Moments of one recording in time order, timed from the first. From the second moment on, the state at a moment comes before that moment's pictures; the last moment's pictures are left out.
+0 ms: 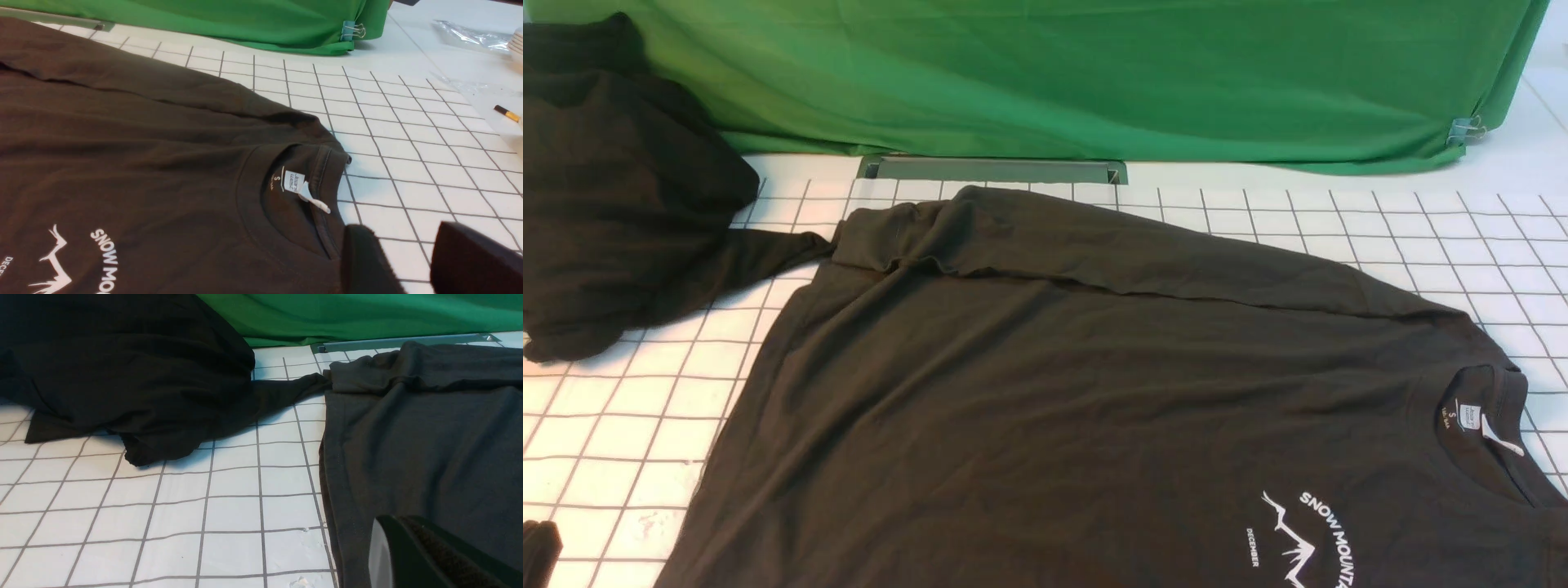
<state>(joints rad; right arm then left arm) -0.02 0.00 0.01 -0.04 0.25 -0.02 0.01 0.00 0.01 -0.01 0.23 0.09</state>
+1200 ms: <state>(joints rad) -0.02 0.00 0.01 -0.04 0.25 -0.02 0.01 0.00 0.01 -0.39 -0.10 -0.03</state>
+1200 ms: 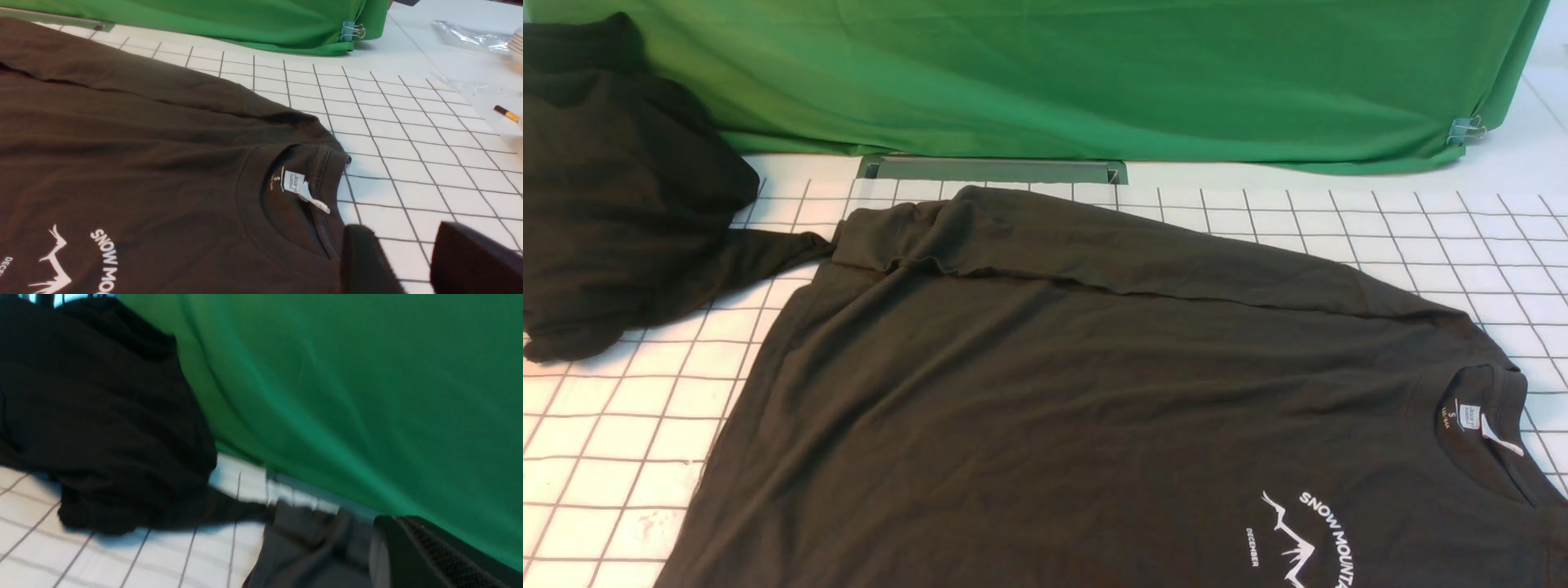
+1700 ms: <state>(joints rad) -0.02 0.00 0.01 0.00 0.22 0.01 0.01 0.00 0.01 -0.21 -0.48 -0.15</state>
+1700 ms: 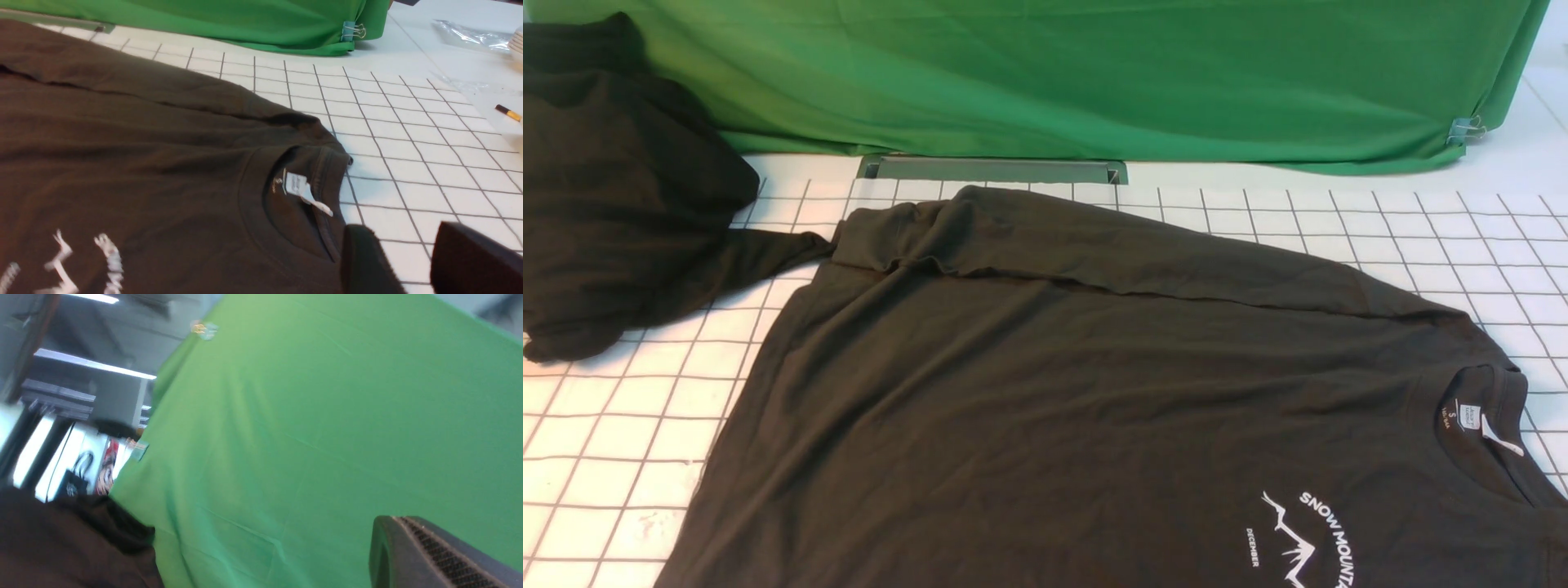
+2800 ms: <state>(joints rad) 0.24 0.56 -0.71 0.11 0.75 0.04 -0.03 1.07 -0.78 -0.19 1.03 -0.05</state>
